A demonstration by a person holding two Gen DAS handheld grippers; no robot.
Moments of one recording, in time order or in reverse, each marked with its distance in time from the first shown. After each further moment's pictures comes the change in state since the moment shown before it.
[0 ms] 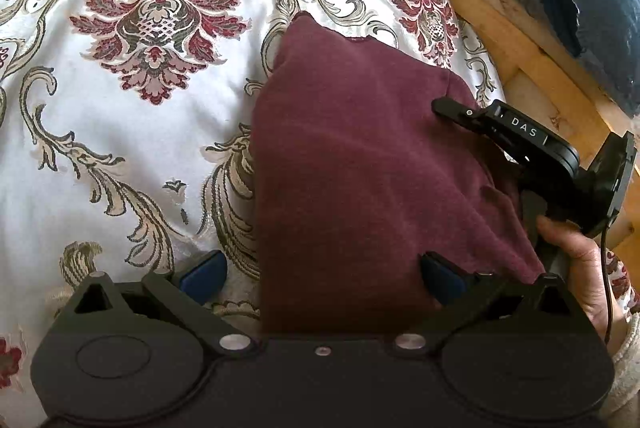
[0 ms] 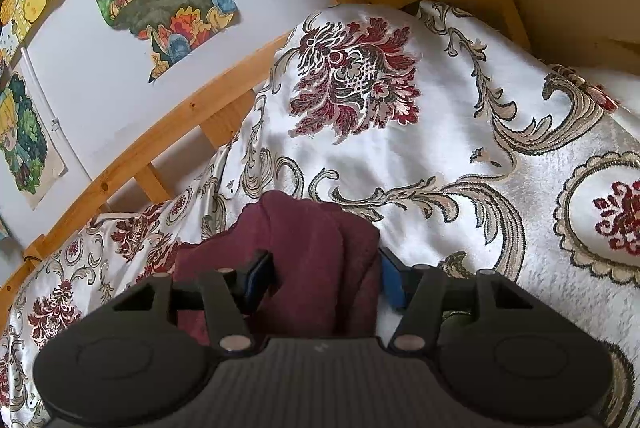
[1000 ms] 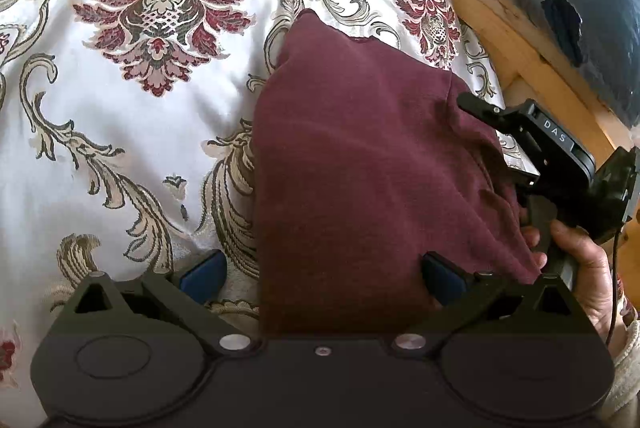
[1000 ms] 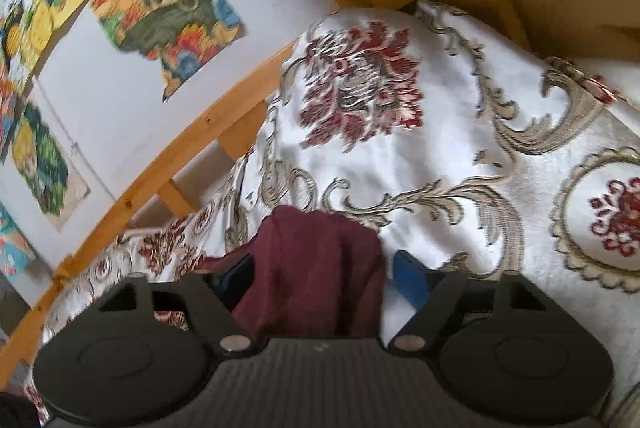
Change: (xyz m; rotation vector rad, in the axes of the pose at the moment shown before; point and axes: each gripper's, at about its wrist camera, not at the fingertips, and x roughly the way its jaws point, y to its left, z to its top) left arm 0.001 0.004 -0.001 -0.033 0.005 -0.023; right arm -0.011 -0.014 0.010 0.086 0.005 0.079
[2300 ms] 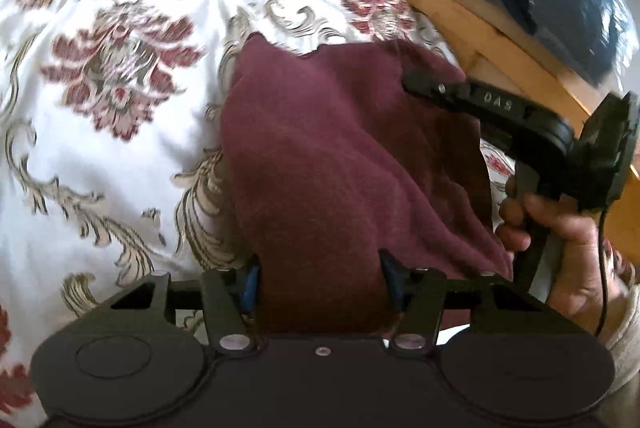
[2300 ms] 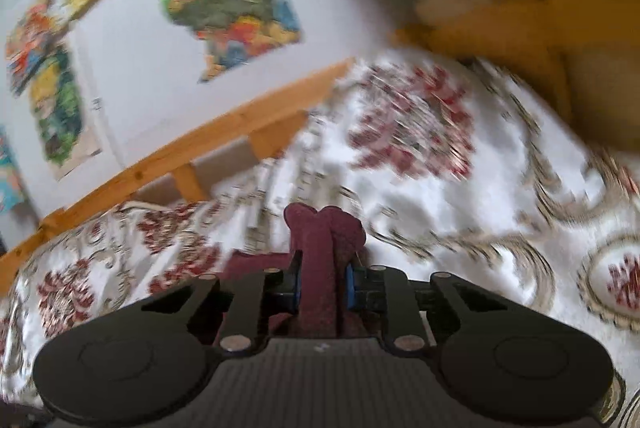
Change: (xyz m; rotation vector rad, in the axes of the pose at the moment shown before) left arm -0.020 -0.032 0.004 0.178 -0.003 -0.019; right arm -0.019 0.071 -0.013 -0.309 -0.088 -0.009
